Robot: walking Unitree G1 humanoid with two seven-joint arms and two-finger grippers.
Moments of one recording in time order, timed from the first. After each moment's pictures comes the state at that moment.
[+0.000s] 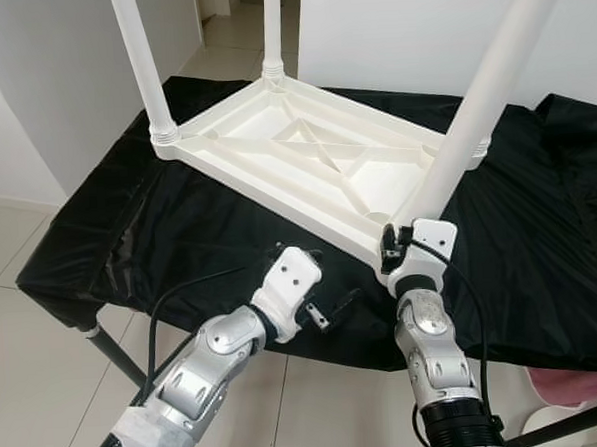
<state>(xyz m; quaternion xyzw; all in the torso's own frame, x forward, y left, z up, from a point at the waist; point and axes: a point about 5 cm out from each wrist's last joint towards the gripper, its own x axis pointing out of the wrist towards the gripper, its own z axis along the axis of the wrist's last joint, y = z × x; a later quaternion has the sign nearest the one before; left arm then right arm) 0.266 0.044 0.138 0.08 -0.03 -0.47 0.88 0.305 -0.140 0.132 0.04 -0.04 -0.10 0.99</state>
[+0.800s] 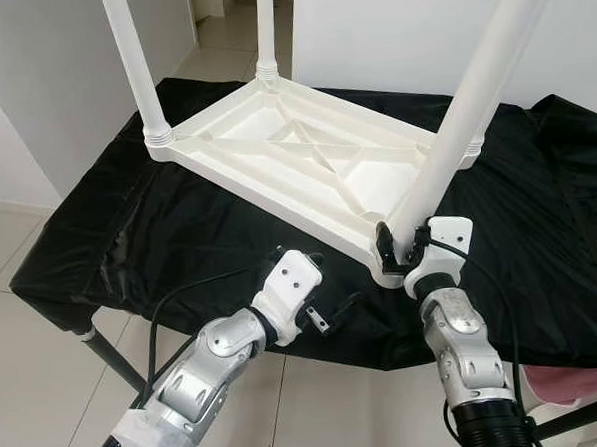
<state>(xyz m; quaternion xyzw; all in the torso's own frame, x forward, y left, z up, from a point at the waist) 0.266 0.044 0.137 0.08 -0.03 -0.47 0.88 0.309 -0.163 0.138 0.01 -0.06 0.04 1.00</state>
